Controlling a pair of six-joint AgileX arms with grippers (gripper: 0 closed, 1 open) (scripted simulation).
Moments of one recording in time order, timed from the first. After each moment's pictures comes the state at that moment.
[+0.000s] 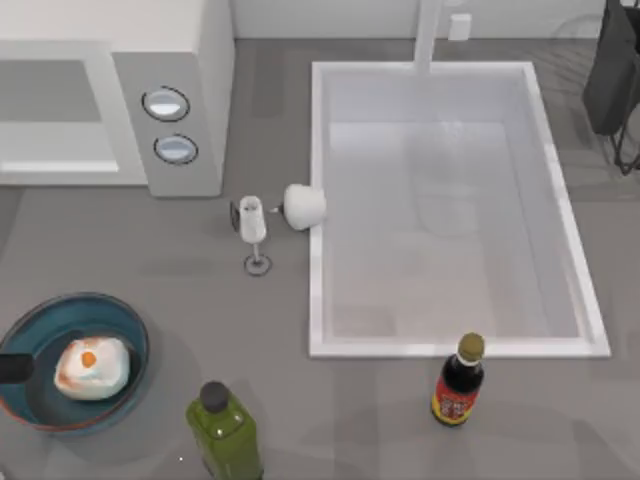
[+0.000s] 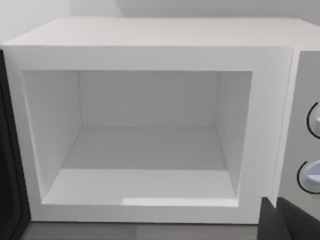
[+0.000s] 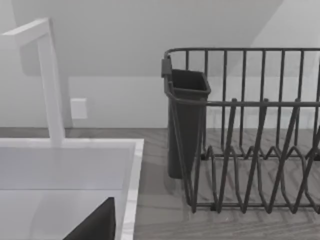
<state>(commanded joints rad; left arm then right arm) 0.00 0.00 0.00 0.00 0.00 0.00 0.00 0.00 0.00 0.00 0.00 0.00</state>
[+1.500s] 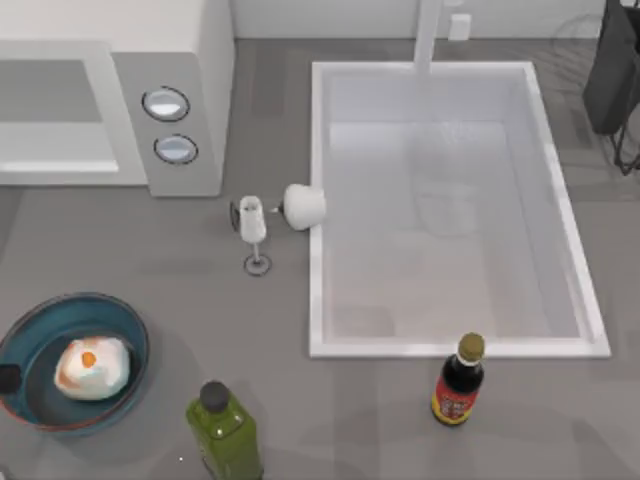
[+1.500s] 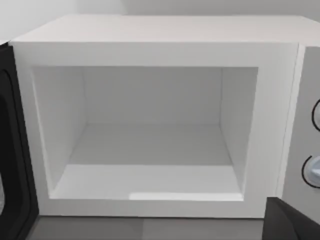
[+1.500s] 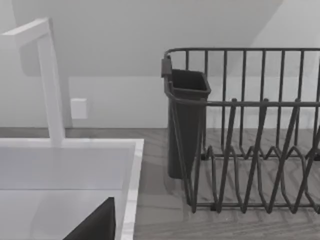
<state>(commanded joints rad) 0.10 -0.10 0.01 -0.11 0.10 0.00 0.00 0.00 0.00 0.00 0.00 0.00</state>
